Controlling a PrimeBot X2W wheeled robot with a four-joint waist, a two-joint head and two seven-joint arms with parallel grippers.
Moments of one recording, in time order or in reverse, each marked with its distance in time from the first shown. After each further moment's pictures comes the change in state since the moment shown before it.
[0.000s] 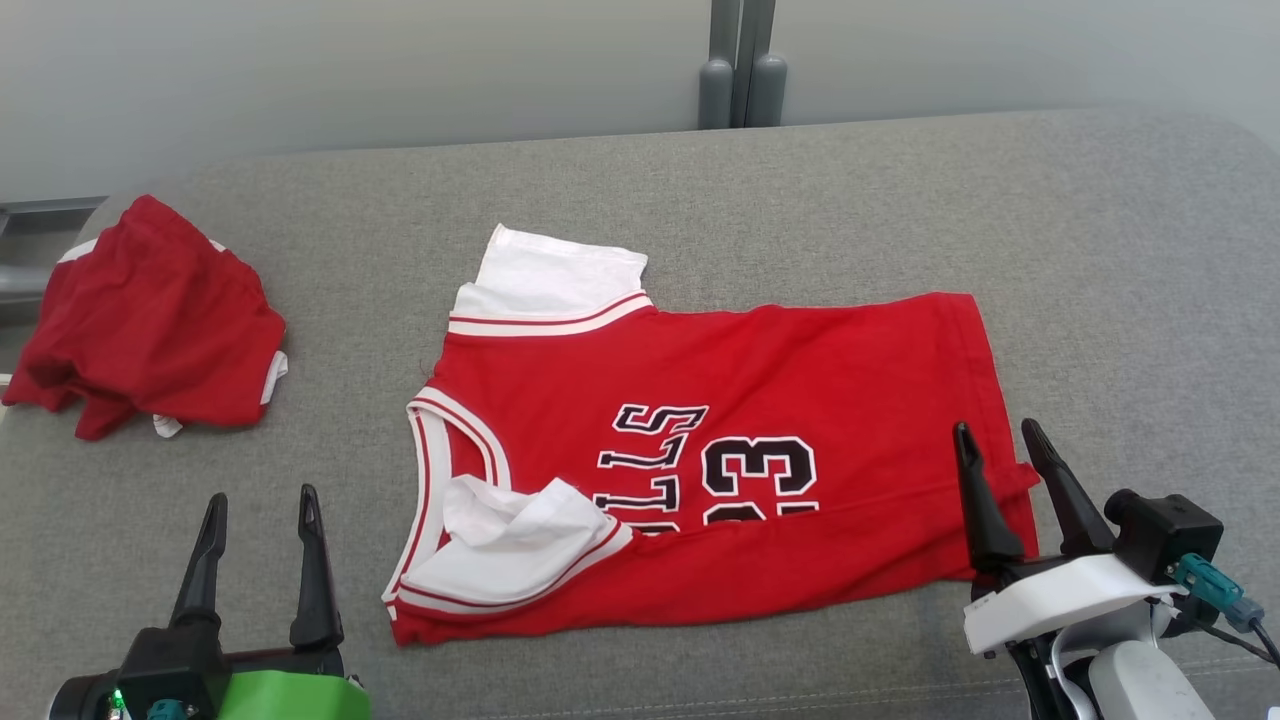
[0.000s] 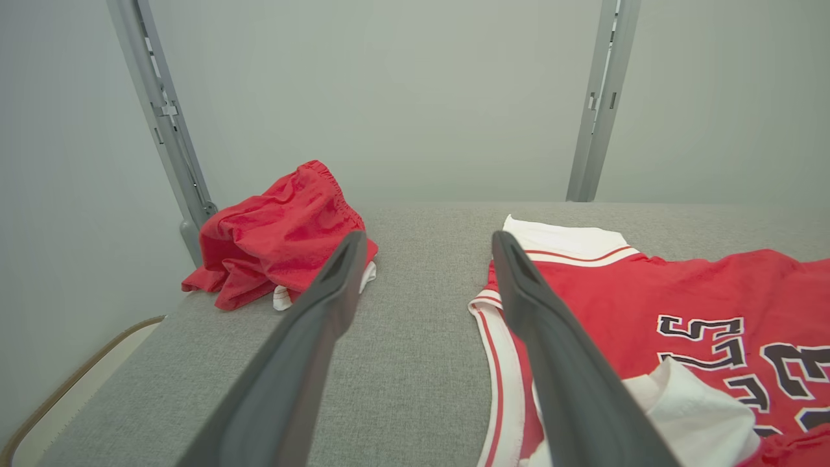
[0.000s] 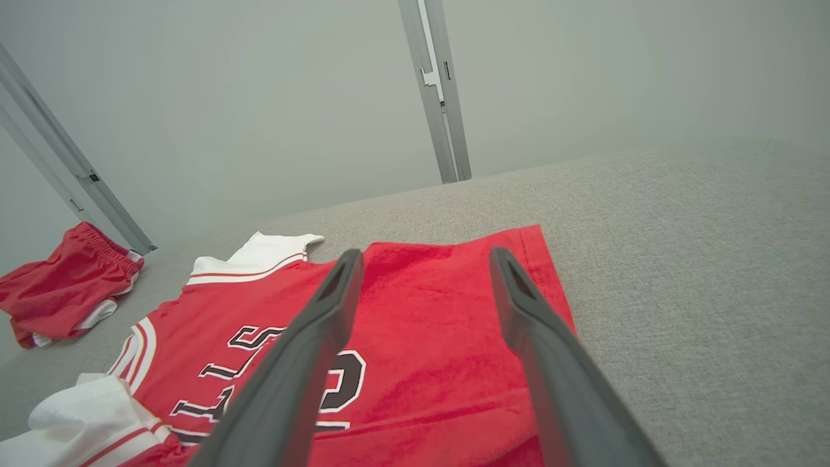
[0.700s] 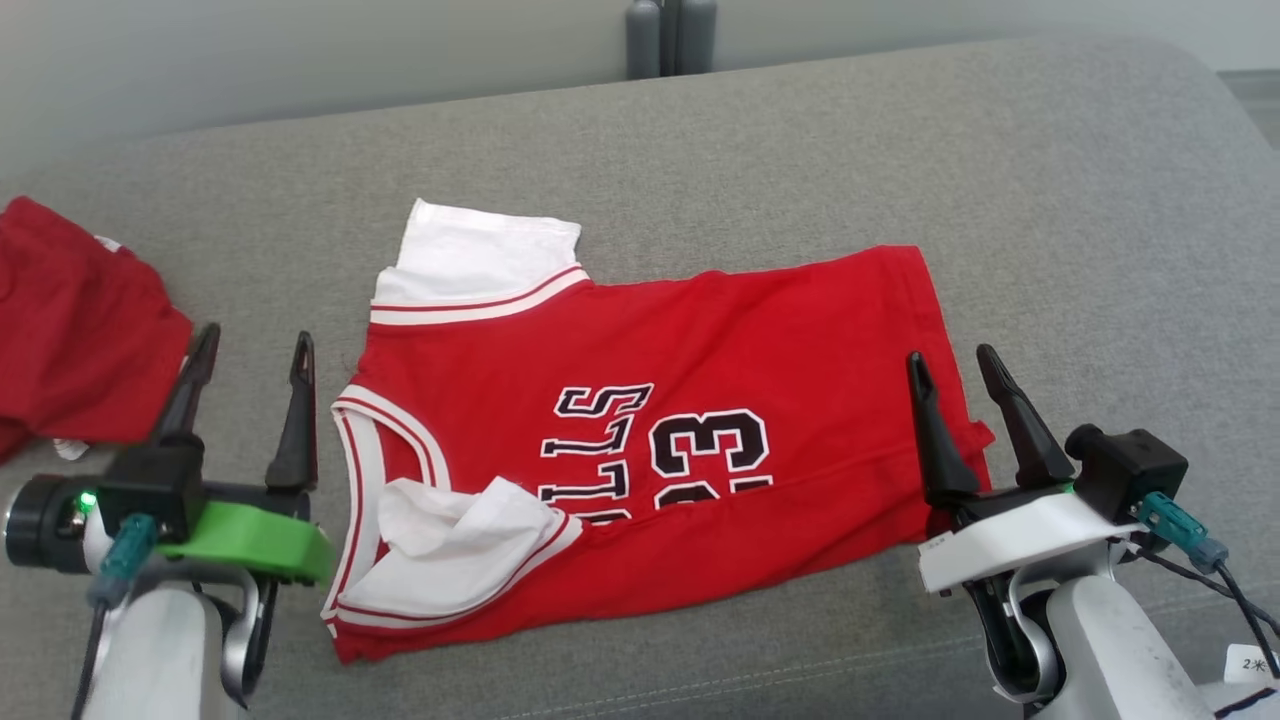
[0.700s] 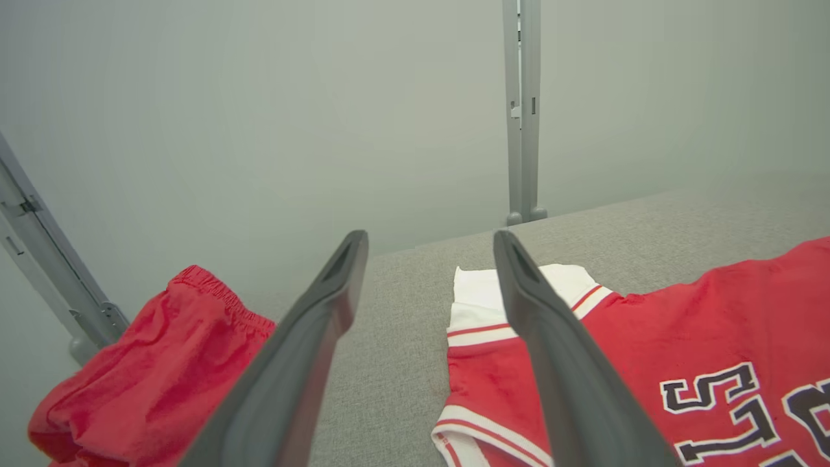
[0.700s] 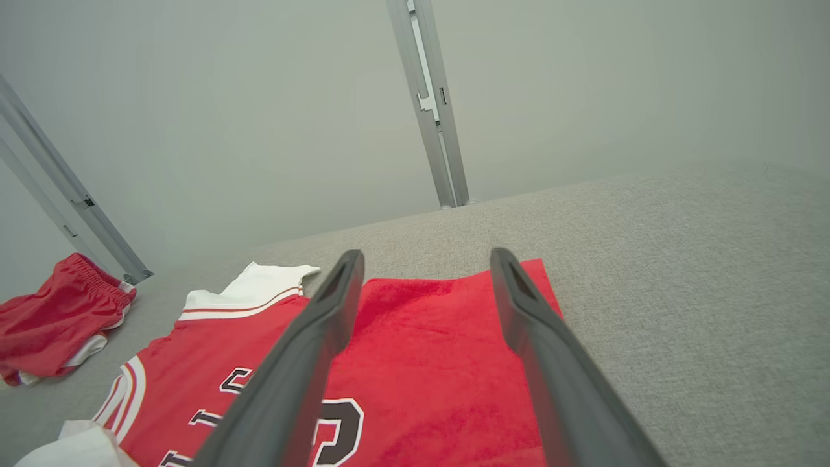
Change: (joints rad) left arm -0.298 0.137 -0.077 0.161 0.005 -0.075 0.005; right arm -0.099 0.038 0.039 -0.020 -0.026 0.000 0.000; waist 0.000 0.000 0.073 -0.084
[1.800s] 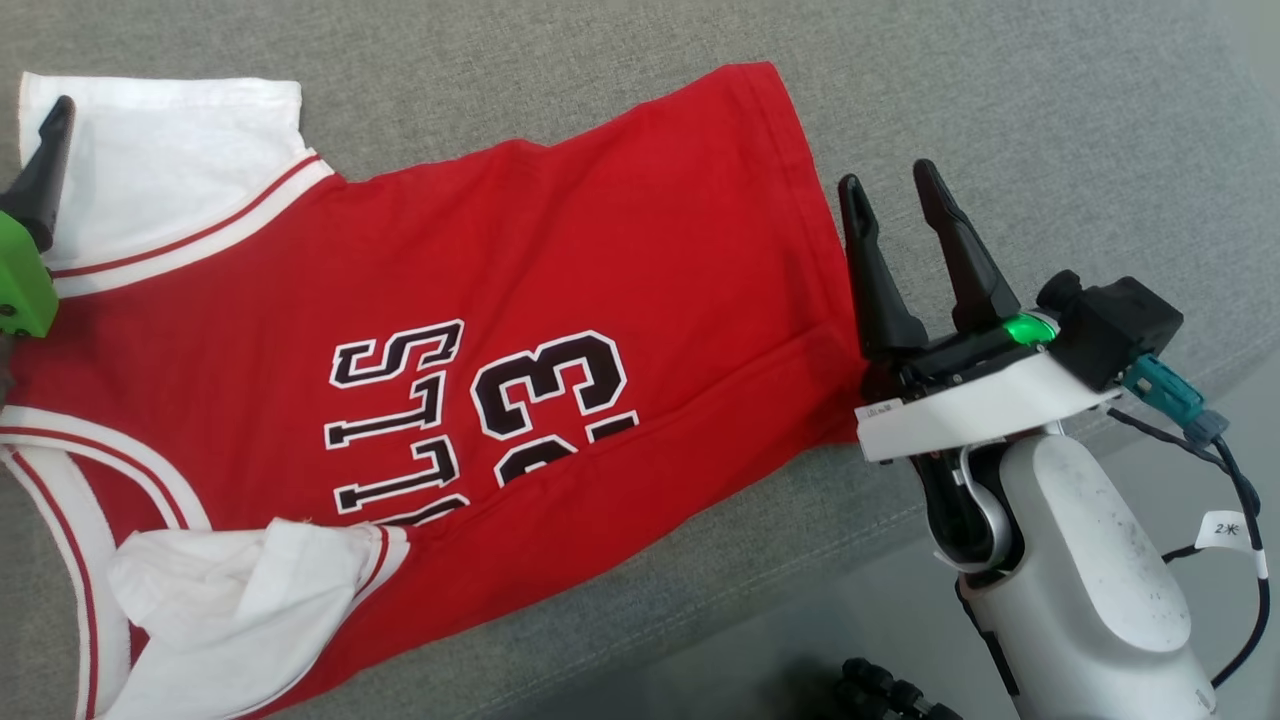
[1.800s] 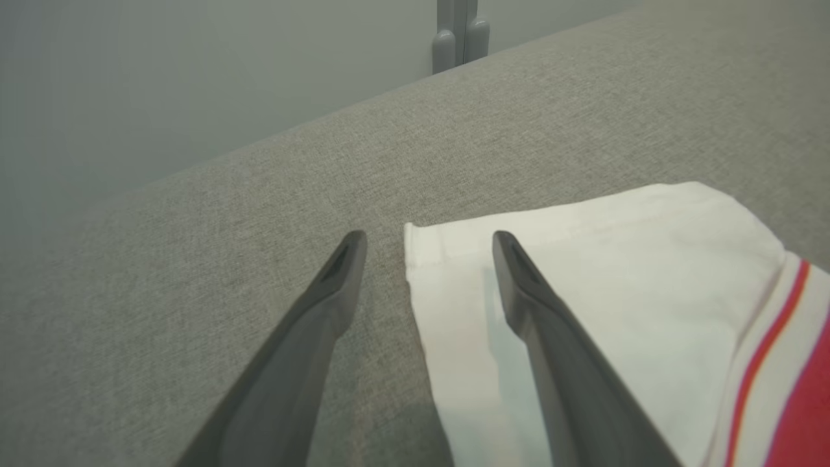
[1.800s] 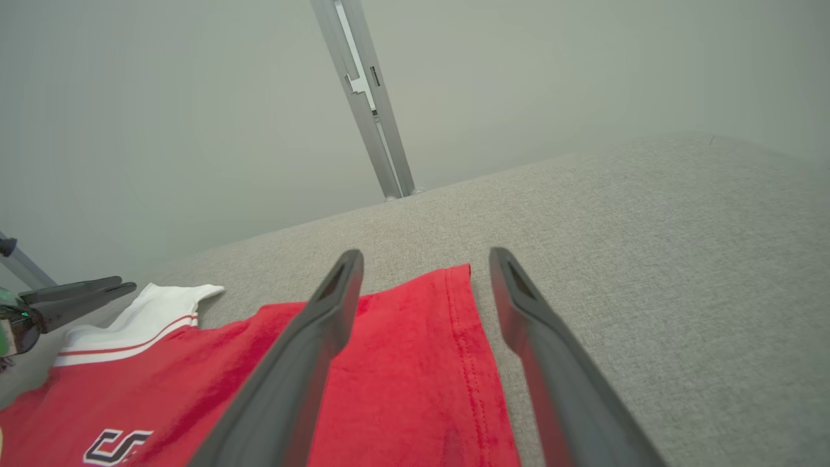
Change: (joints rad) left arm -0.699 0.546 -0.620 0.402 -0.655 -0.005 0.268; right arm -0.236 0.020 0.112 -0.086 0.094 0.000 0.000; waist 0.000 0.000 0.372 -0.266
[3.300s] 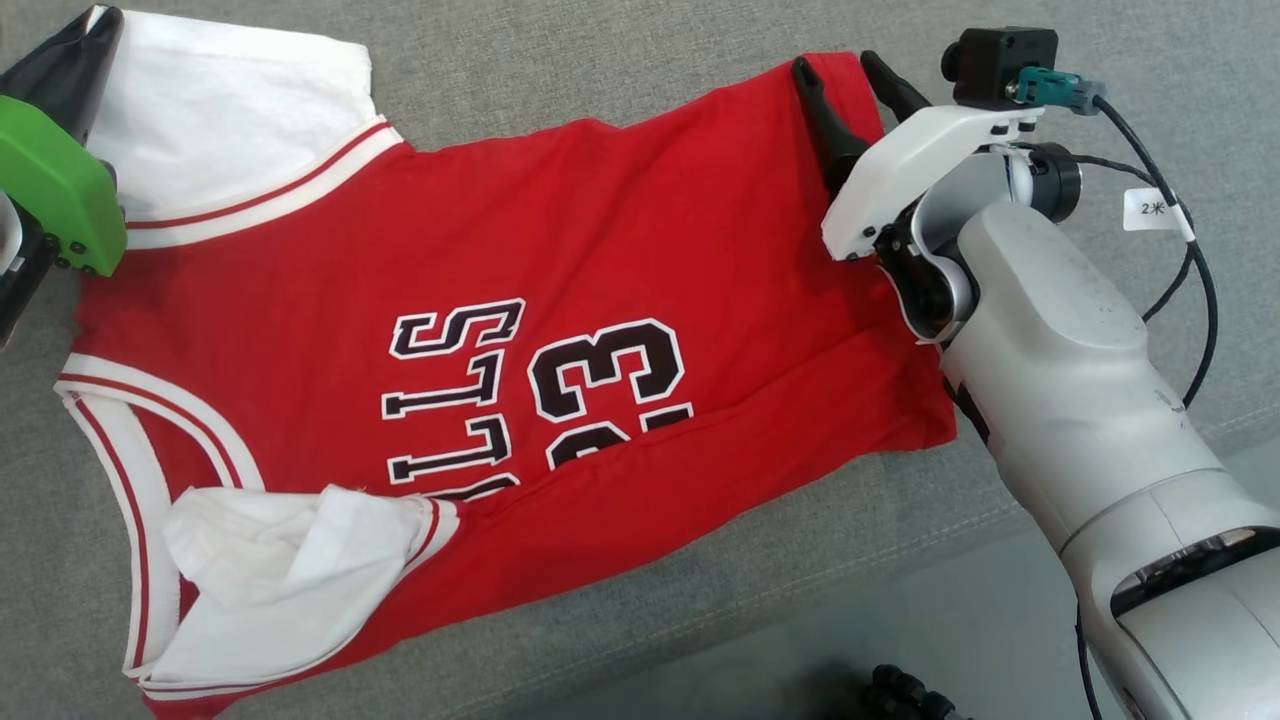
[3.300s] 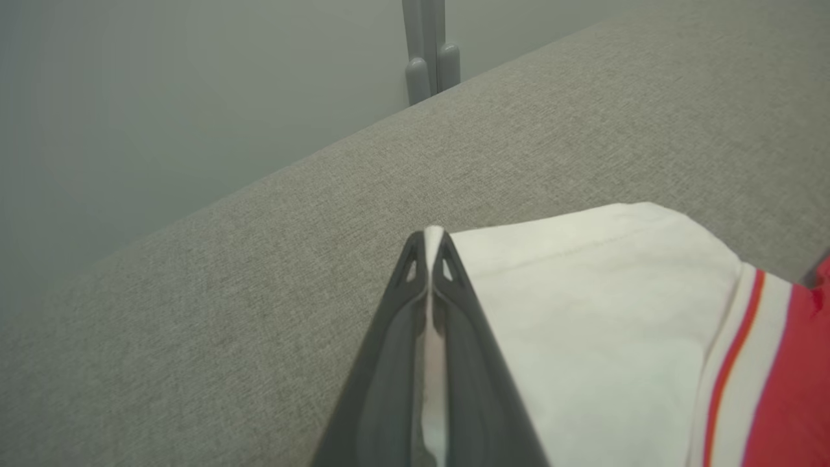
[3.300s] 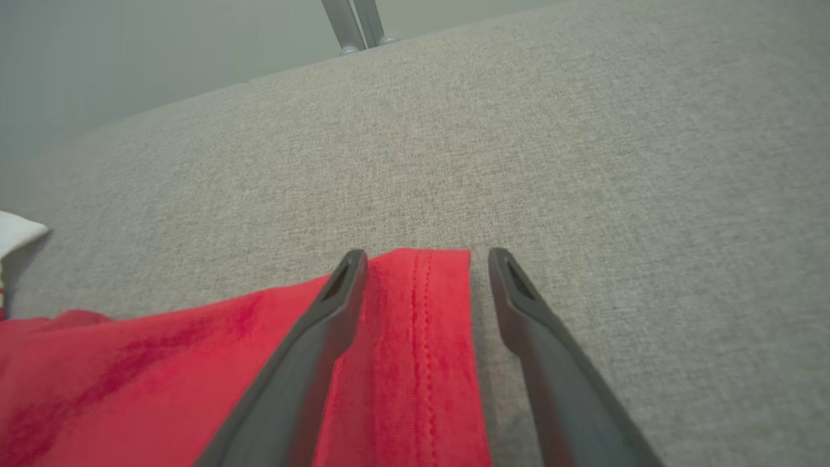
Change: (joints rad) left arm -0.267 -0.021 -0.418 0.092 -0.176 0.000 -0.133; right arm -0.621 0.002 0.128 0.848 0.137 0.000 0.143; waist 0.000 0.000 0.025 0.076
